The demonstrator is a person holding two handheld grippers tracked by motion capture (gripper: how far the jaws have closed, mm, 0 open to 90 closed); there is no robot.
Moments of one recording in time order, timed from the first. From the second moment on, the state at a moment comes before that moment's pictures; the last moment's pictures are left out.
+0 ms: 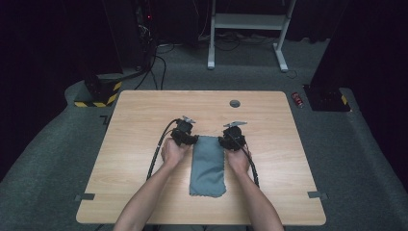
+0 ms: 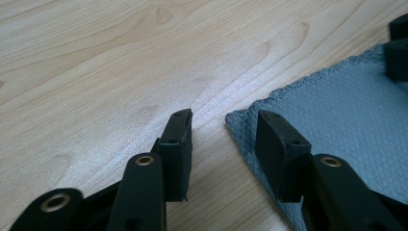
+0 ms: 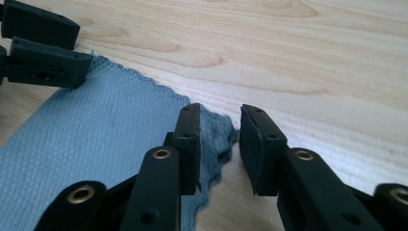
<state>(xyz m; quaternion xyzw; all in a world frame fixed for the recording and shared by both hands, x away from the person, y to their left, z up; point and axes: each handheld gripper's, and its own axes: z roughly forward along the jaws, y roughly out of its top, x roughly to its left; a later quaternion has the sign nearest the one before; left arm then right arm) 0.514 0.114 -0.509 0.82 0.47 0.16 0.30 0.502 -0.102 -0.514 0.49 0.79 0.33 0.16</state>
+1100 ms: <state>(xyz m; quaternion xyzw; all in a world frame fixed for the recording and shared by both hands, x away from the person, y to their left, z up) 0.510 0.117 -0.475 0.82 0.43 0.12 0.36 0.493 -0.113 -0.475 0.45 0.80 0.36 0.17</state>
